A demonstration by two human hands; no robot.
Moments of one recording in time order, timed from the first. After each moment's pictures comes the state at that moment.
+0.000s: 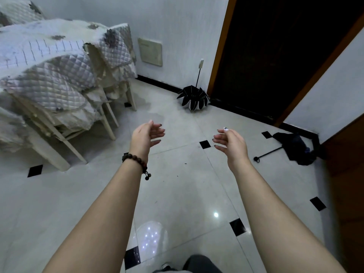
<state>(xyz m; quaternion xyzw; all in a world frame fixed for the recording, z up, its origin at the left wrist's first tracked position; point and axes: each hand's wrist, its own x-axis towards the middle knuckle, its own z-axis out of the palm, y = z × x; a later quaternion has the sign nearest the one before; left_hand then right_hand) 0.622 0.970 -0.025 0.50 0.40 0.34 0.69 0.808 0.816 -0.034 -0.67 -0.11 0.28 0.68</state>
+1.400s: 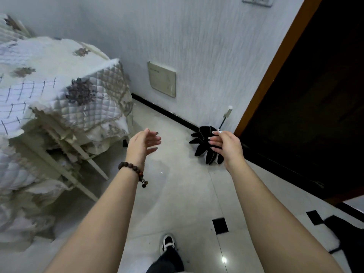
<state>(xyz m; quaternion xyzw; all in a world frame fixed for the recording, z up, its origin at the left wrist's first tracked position) 1.052 1.539 -0.063 0.45 0.46 0.38 0.67 1.264 1.425 -0.052 -0.68 -0.15 0.35 0.63</state>
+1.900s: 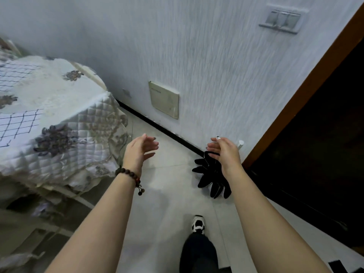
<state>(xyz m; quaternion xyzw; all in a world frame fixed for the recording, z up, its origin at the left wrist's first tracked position) 1.172 1.750 -0.053 0.45 0.46 0.39 0.66 1.389 1.643 -0.053 -0.66 -0.15 0.38 0.63</state>
